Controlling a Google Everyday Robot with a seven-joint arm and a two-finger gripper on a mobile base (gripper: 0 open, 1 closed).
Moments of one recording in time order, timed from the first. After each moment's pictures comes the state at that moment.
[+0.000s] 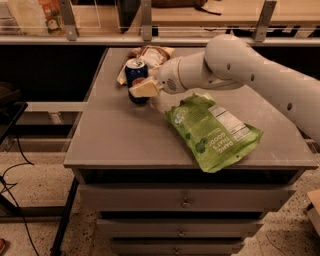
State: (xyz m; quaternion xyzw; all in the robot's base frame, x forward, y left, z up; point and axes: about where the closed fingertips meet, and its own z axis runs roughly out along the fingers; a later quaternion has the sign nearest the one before) arm 0.673 0.047 0.863 -0.48 0.70 0.27 0.46
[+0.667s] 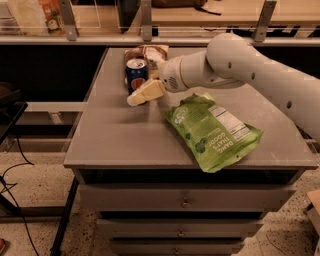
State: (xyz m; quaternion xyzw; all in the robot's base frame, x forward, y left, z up) arm 0.681 0.039 0.862 -0.47 0.71 0.27 0.45
